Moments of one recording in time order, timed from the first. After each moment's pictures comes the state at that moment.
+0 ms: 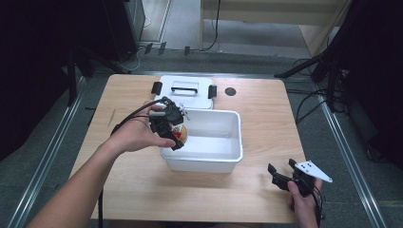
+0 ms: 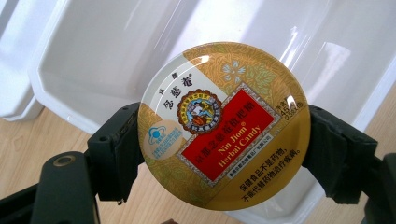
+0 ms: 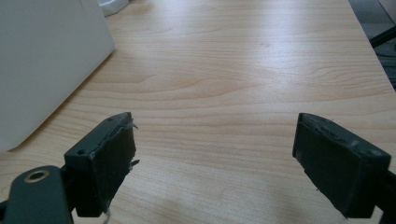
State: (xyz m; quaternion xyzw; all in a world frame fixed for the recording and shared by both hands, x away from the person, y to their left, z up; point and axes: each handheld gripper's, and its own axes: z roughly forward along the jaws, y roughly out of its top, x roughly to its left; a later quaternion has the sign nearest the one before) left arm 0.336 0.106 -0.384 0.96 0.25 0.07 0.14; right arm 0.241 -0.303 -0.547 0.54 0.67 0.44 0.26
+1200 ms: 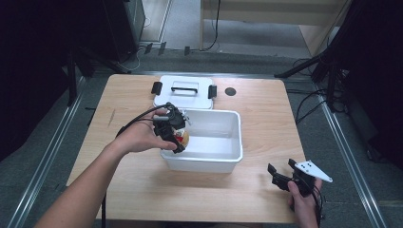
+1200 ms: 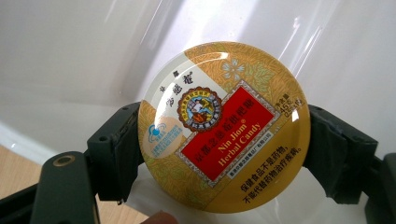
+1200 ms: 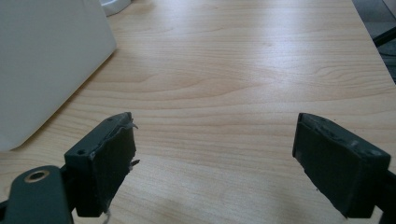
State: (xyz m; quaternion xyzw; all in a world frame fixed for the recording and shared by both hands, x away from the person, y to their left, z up) left arm 0.347 0.104 -0.418 0.96 0.23 0.05 0.13; right arm 0.241 -0.304 -0.547 0.54 0.67 0.45 0.25
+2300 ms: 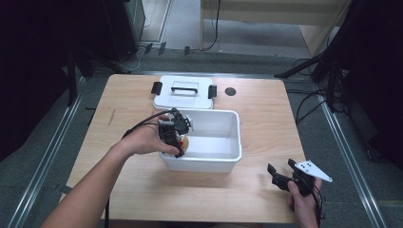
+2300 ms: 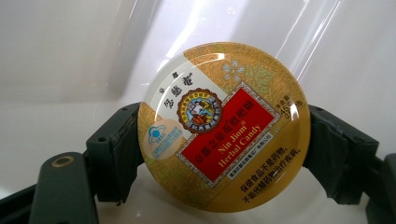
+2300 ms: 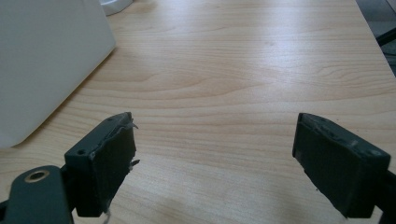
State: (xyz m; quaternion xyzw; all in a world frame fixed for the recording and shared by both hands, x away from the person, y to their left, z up) left arm 0.347 0.094 -0.434 0.97 0.23 0.05 0.08; right arm 0.241 -0.304 -0.547 0.53 0.67 0.45 0.25
